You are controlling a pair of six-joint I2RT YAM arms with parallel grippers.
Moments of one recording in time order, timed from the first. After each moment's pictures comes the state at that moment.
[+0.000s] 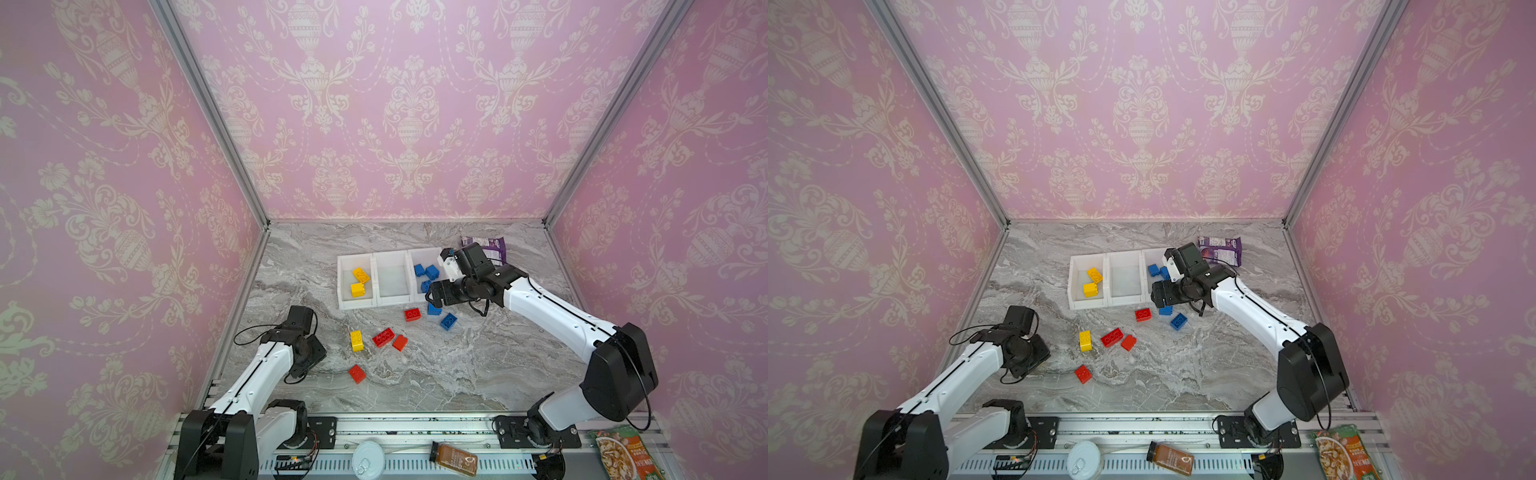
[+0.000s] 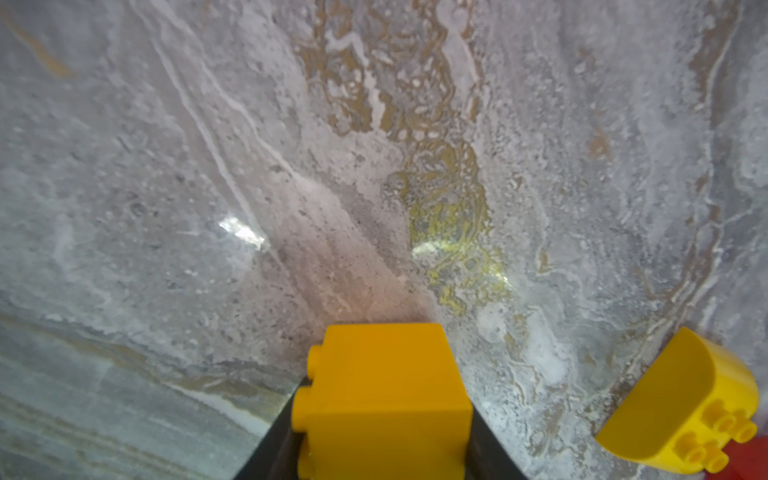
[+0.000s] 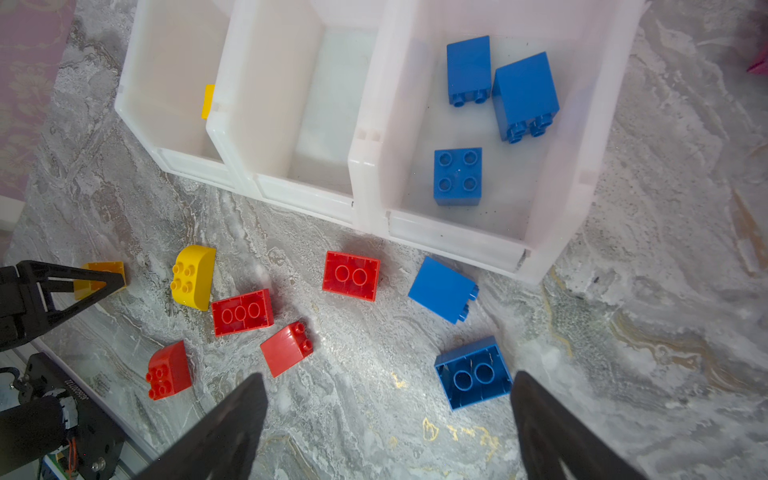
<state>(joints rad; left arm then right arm) -0.07 1.07 0.49 -0.78 0.02 -0.80 0.51 1.52 1.20 -0.65 -0.16 0.28</state>
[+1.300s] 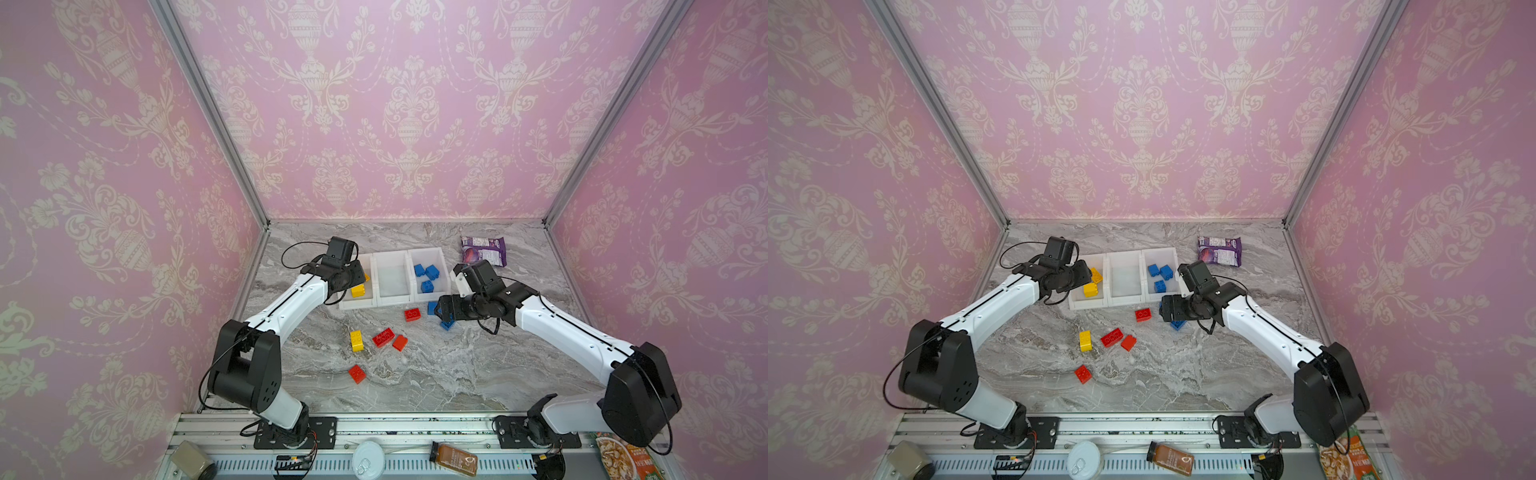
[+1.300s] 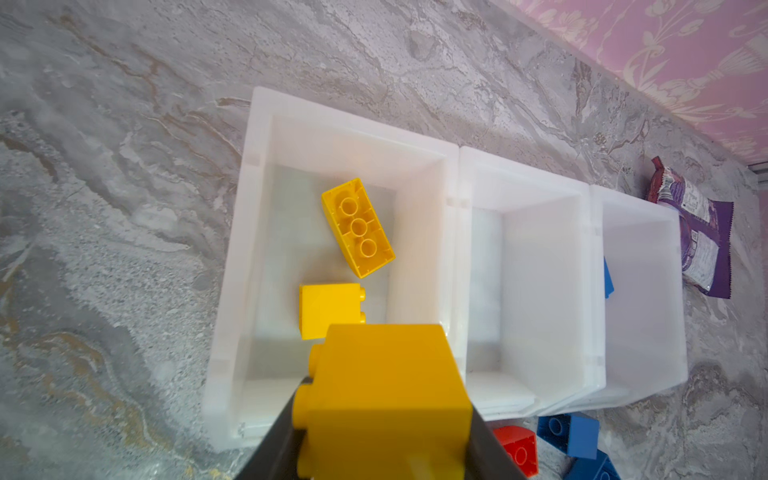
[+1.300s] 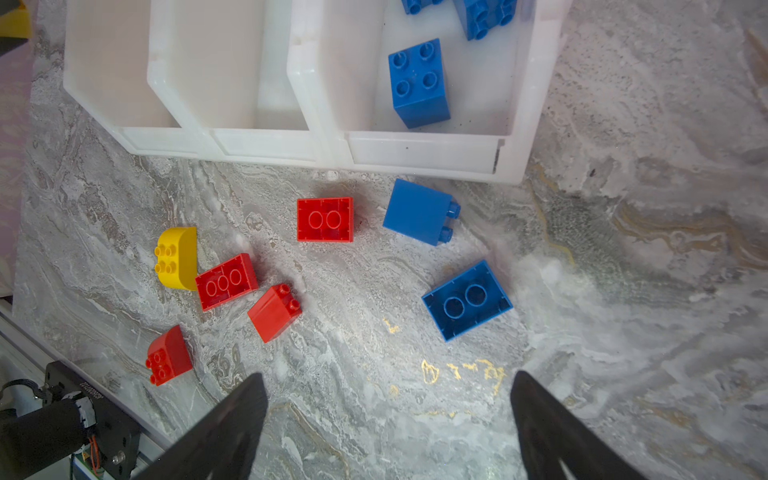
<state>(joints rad) -0.31 1.60 1.16 -0.46 -0.01 -0.64 0.51 1.38 1.00 -0.63 -0.16 0.42</state>
